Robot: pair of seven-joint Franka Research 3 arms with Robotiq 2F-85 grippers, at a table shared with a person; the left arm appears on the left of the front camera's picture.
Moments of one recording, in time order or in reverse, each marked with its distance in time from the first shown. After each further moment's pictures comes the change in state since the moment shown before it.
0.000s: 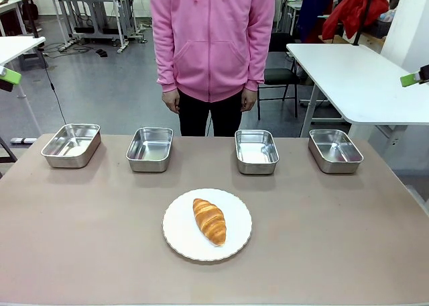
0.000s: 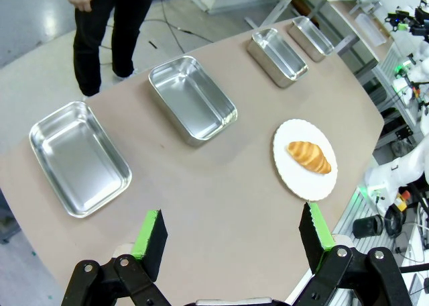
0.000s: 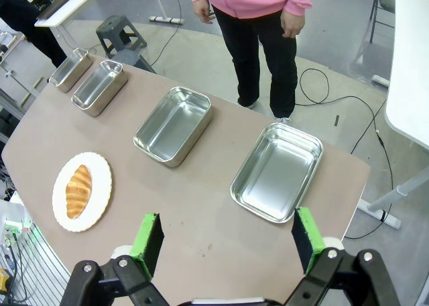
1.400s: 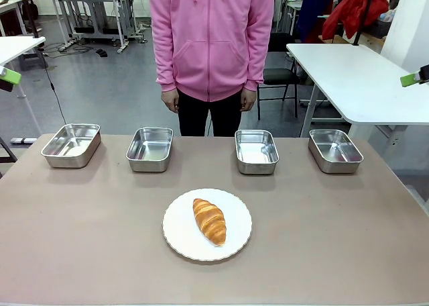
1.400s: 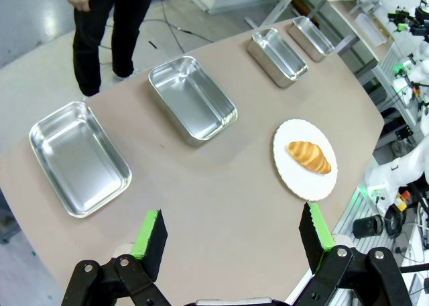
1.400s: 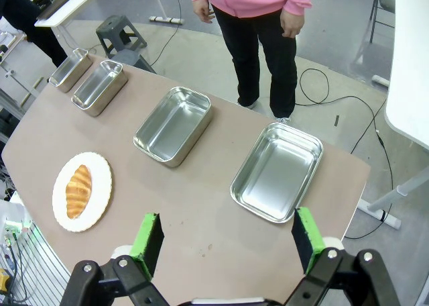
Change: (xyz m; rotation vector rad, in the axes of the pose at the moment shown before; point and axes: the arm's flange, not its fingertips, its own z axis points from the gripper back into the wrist) left arm 0.000 0.000 0.000 0.000 0.000 0.000; right arm 0.000 0.000 0.000 0.000 0.000 0.000
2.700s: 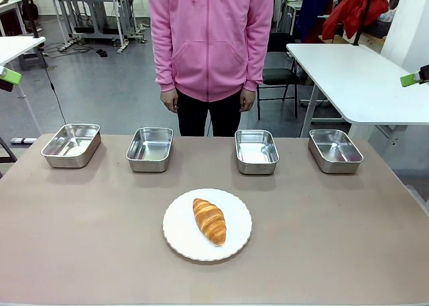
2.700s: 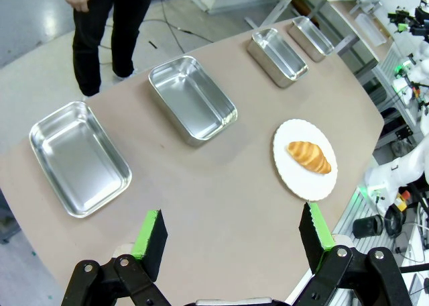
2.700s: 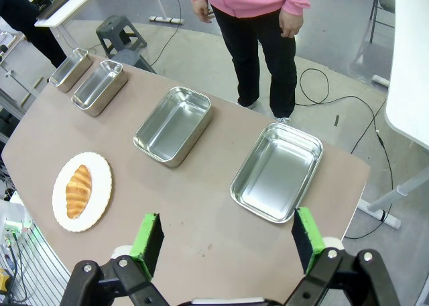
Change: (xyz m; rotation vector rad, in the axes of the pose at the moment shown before) left arm 0.000 0.000 0.000 0.000 0.000 0.000; right arm 0.000 0.000 0.000 0.000 0.000 0.000
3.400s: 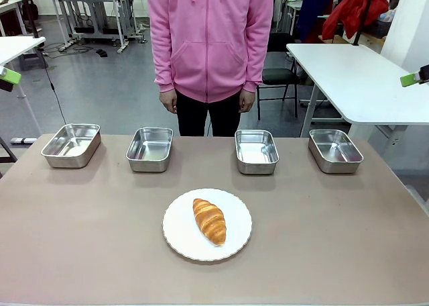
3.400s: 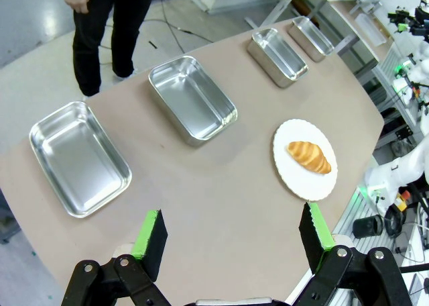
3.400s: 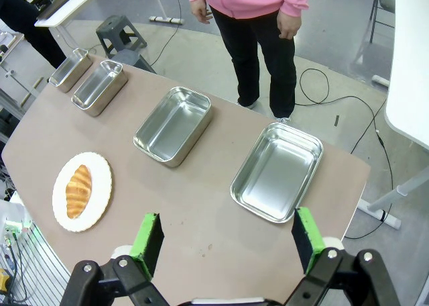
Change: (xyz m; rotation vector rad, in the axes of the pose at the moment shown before) left arm 0.000 0.000 0.000 0.000 0.000 0.000; right arm 0.000 0.000 0.000 0.000 0.000 0.000
